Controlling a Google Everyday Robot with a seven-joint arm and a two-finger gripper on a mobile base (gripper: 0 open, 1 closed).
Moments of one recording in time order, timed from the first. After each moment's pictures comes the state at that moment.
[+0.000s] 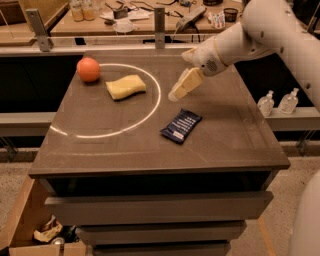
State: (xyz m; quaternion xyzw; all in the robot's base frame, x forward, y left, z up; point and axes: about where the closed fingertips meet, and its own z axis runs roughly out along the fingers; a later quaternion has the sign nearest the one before) arm 0.685 -0.062 0.896 -0.56 0.71 0.21 0.38
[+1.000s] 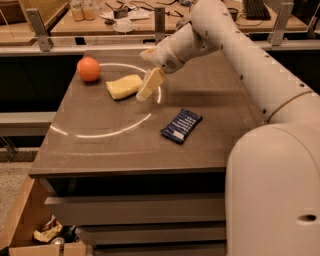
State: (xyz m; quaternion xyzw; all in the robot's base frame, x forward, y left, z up) arm 0.721 0.051 0.875 -0.65 0.62 0.23 0.36
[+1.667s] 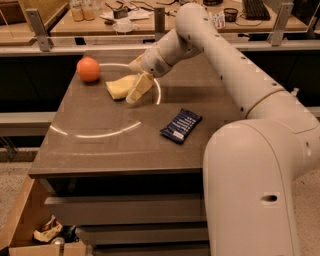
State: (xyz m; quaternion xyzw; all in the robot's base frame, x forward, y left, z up) arm 0.730 0.085 0.849 -0.67 0.62 0.25 0.33
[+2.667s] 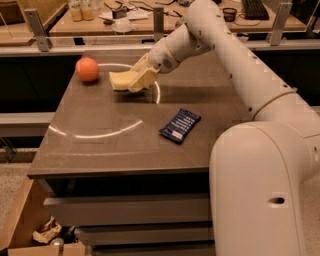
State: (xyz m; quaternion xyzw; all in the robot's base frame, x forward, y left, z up) arm 0.726 0.071 0.868 -0.65 0.61 0.27 0.34
